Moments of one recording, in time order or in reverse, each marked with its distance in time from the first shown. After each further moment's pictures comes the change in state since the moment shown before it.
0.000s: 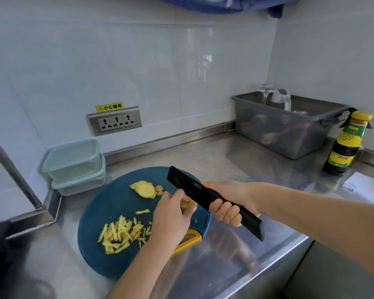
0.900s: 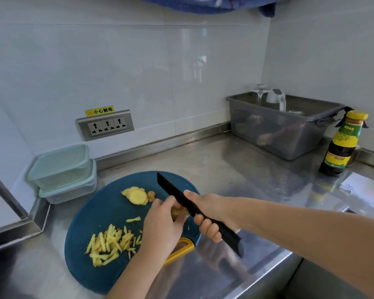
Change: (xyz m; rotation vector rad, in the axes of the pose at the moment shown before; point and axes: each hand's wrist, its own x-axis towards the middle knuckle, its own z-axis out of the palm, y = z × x) left_hand 0.001 0.000 0.004 -0.023 0.055 -0.002; right_hand 0.014 0.001 0.023 -0.042 0.201 -0.007
